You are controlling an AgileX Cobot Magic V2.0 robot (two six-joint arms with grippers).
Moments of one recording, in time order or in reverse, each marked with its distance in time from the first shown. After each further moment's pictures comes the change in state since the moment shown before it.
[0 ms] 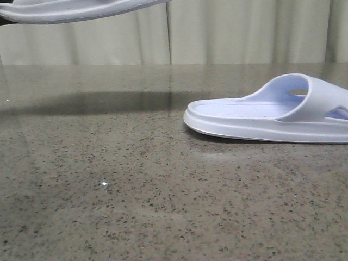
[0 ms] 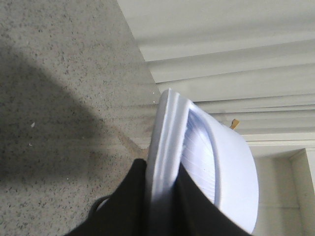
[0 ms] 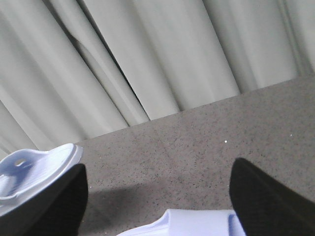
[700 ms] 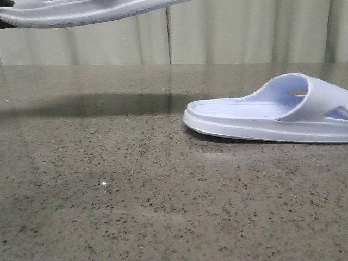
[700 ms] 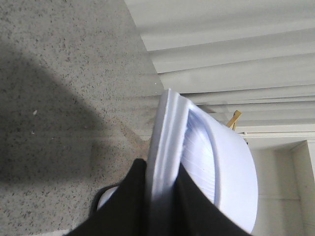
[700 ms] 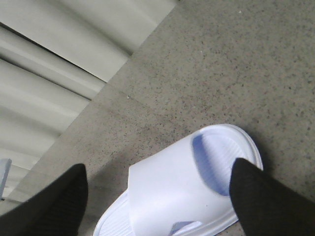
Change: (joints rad) left arm 0.000 0.000 0.010 0.017 0.016 0.000; right arm 0.000 0.175 0.228 0.085 -0.177 0.340
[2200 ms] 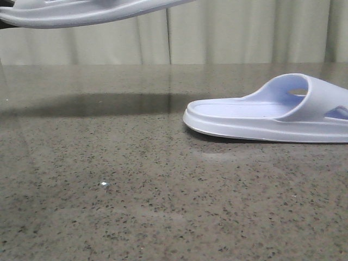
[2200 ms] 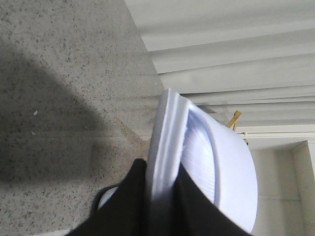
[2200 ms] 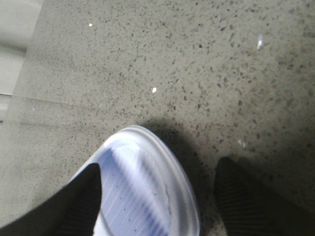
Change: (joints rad) left arm 0.000 0.000 0.000 0.000 0.000 0.000; right arm 0.000 0.427 0.002 0.219 -0.174 0.006
